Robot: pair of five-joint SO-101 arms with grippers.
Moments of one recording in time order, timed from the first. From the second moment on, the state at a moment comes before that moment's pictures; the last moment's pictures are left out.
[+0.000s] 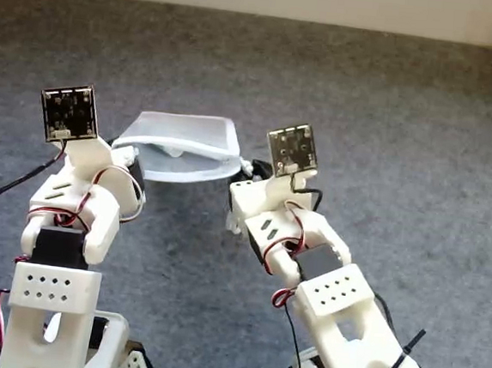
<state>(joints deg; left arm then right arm) -4.7 -60.4 55.2 46.0 17.7 -32.8 -43.9 61.1 19.4 -5.1</state>
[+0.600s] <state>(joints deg) -4.7 -60.4 55.2 46.0 17.7 -32.8 -43.9 61.1 19.4 -5.1</state>
